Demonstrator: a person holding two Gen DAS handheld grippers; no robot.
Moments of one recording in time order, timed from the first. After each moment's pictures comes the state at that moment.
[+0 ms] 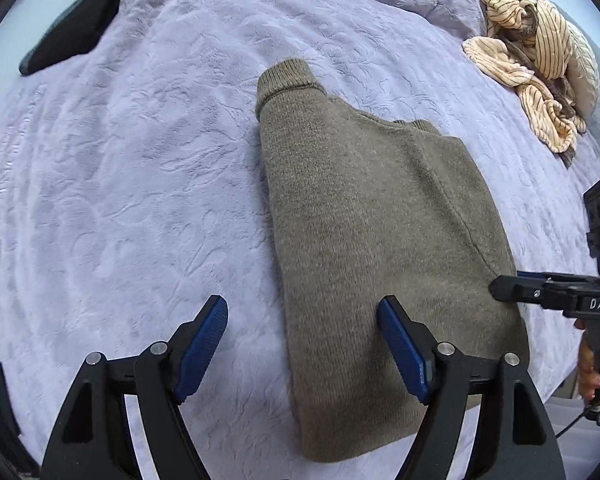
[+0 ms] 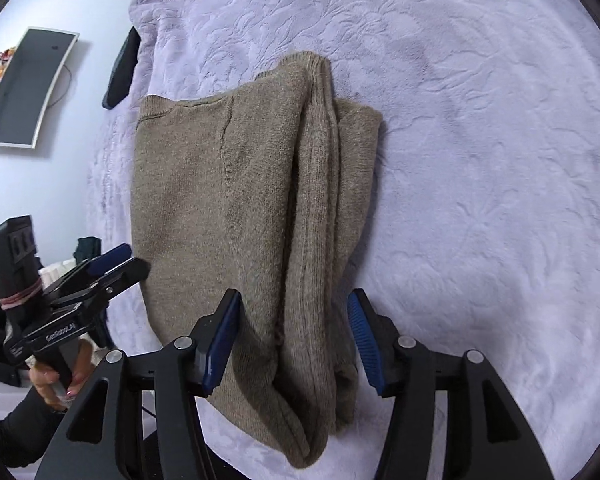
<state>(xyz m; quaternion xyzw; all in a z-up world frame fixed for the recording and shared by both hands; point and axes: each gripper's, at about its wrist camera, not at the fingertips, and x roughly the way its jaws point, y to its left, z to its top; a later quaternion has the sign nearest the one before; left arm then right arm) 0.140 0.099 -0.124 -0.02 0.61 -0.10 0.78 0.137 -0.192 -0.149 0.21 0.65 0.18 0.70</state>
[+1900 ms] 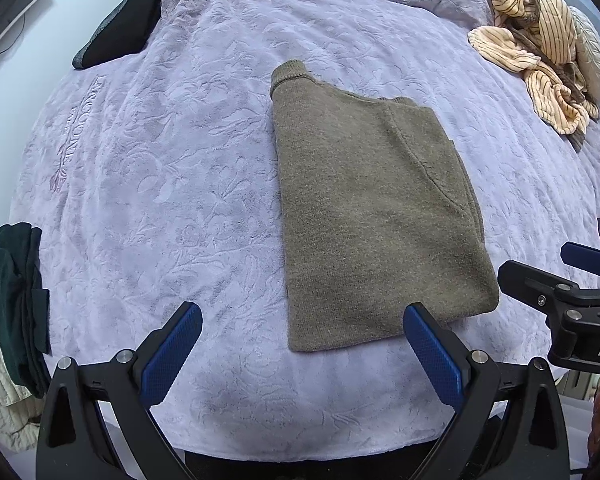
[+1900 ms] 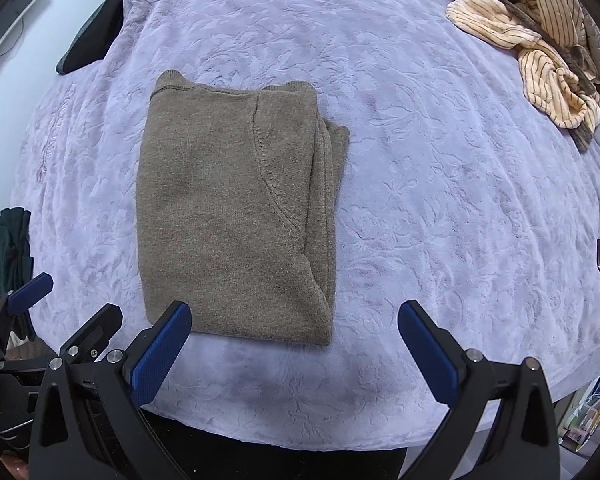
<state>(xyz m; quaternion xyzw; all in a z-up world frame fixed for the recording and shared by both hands) 0.067 0.080 -0.058 0.01 0.63 -0.04 0.78 0.075 -0.135 -0.044 0.03 0.66 0.03 0.75</state>
